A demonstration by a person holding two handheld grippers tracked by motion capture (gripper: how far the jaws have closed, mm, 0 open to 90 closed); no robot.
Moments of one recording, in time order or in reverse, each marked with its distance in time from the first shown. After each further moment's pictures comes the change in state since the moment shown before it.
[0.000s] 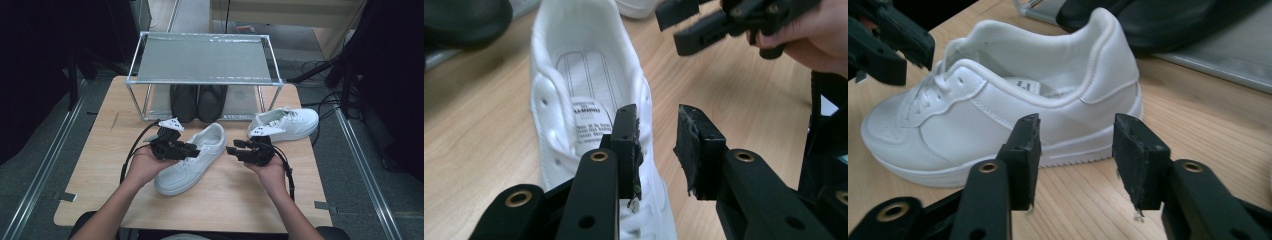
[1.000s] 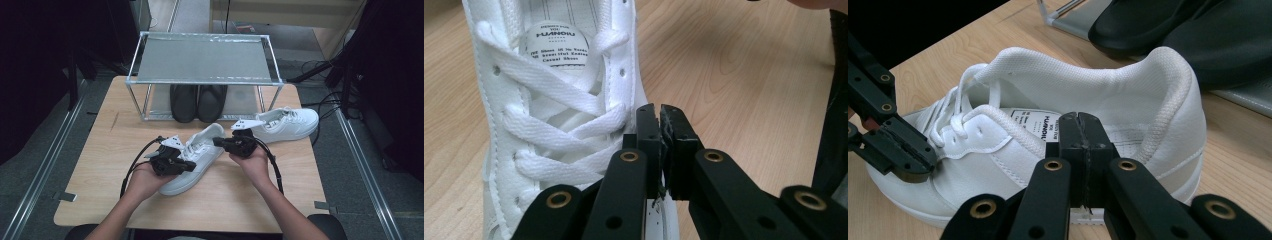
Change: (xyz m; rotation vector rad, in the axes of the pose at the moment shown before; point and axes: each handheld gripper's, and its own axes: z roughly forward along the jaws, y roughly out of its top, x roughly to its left) left arm -0.006 -0.036 0.018 0.062 0.016 0.013; right arm 0.011 0.021 0.043 0.005 0.075 -0.047
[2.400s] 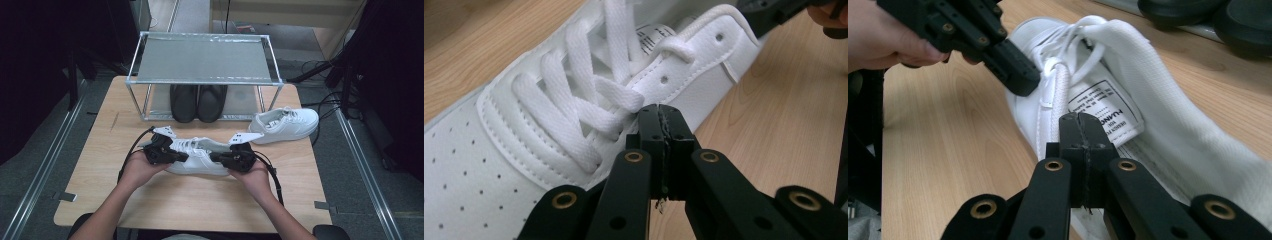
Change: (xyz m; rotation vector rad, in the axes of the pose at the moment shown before) left arm 0.043 0.003 -0.006 0.013 -0.017 -0.041; right arm 0.038 -0.019 -0.012 0.050 0.056 -0.013
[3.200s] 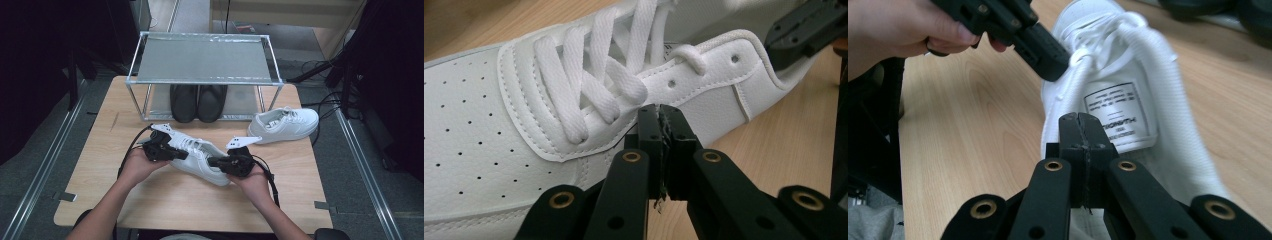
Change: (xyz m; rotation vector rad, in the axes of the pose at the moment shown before) left arm 0.009 0.001 -0.001 -0.020 -0.032 0.008; right arm 0.011 -0.001 -0.003 0.020 0.014 0.007
